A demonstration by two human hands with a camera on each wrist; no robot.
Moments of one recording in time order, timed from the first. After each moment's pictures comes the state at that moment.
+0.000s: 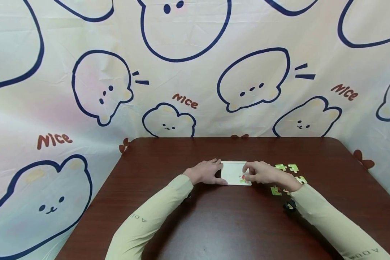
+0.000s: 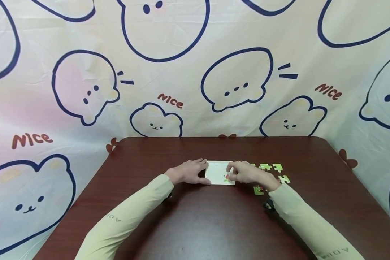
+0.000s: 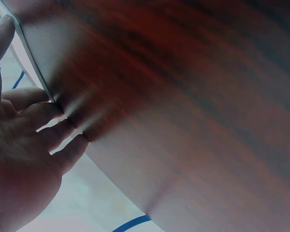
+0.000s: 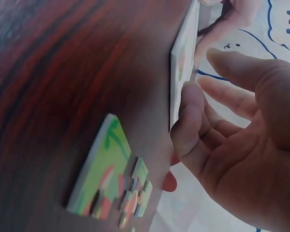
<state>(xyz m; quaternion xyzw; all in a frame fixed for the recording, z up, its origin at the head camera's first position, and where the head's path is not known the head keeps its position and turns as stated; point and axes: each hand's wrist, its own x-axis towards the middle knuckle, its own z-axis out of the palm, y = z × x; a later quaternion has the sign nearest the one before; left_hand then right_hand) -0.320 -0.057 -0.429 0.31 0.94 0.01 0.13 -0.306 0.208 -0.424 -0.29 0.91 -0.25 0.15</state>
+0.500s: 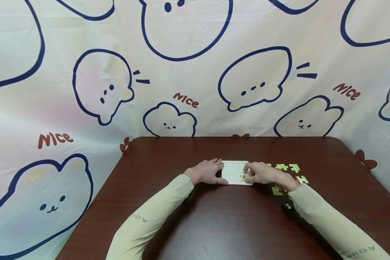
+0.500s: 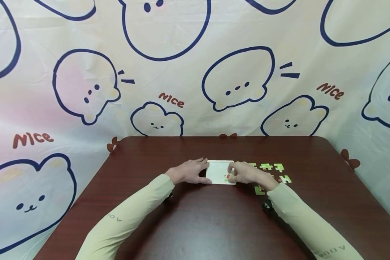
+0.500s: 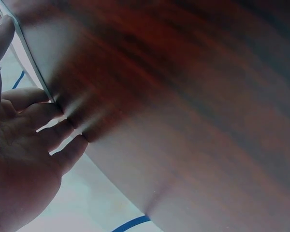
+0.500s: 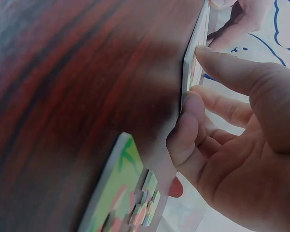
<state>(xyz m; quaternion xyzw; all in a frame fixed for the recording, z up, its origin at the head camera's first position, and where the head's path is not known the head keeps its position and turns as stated) -0.321 -0.058 -0.432 0.31 0.94 0.00 0.13 -0.311 0.201 -0.433 -0.25 0.92 -0.23 0.17</state>
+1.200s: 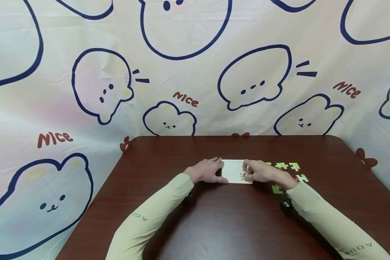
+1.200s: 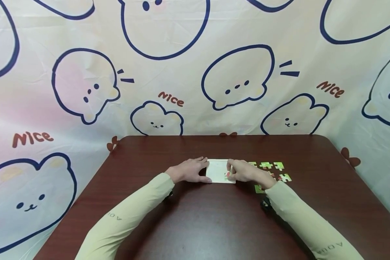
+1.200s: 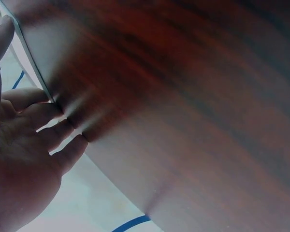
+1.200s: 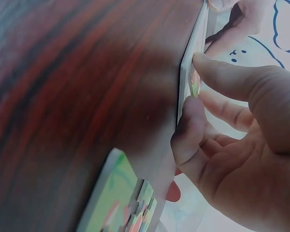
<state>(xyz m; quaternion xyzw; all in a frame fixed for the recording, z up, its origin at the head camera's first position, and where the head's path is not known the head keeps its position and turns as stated) -0.320 -0.056 -0.431 0.31 0.94 -0.01 0.12 -0.310 0.196 -0.431 -0.26 0.92 -0.24 0.15</state>
